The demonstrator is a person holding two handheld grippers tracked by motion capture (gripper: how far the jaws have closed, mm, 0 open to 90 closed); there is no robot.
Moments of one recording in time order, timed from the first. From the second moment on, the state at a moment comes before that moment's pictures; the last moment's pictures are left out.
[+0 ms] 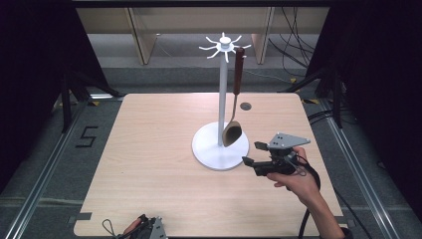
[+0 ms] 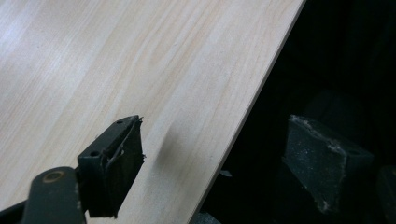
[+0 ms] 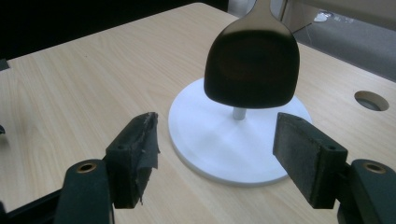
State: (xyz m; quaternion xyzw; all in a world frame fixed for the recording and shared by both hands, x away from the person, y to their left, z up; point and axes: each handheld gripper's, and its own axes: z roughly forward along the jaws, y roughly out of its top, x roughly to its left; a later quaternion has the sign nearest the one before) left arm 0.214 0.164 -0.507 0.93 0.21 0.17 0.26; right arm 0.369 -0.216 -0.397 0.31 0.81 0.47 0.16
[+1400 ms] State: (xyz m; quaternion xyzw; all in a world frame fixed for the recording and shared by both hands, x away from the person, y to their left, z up) left arm 0.214 0.164 -0.507 0.93 0.21 0.17 0.25; right arm 0.345 -0.252 -0.435 0.33 0.82 0.45 0.14
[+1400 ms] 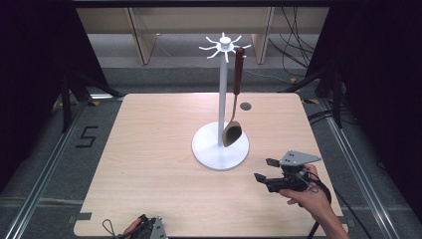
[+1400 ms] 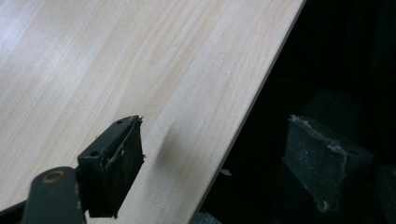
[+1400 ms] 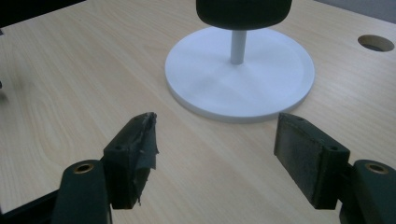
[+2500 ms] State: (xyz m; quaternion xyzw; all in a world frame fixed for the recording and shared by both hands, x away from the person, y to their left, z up) left arm 0.214 0.164 -0.508 0.93 0.21 0.17 0.25; right arm 0.313 -0.265 -0.466 0.33 0.82 0.45 0.11
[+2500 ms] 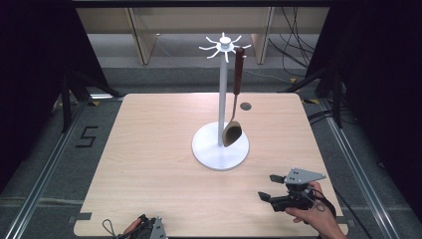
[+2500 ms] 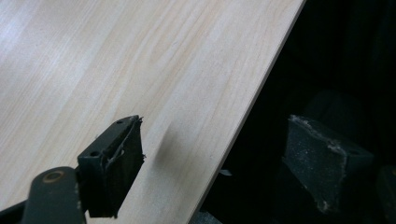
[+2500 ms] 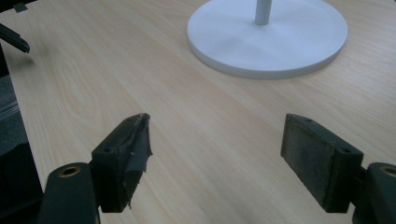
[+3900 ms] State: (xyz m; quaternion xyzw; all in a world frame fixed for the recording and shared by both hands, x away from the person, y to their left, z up) left arm 0.214 0.163 -0.510 0.93 0.22 0.17 0.25; right arm 0.266 -0.283 -0.491 0.32 0.86 0.38 0.12
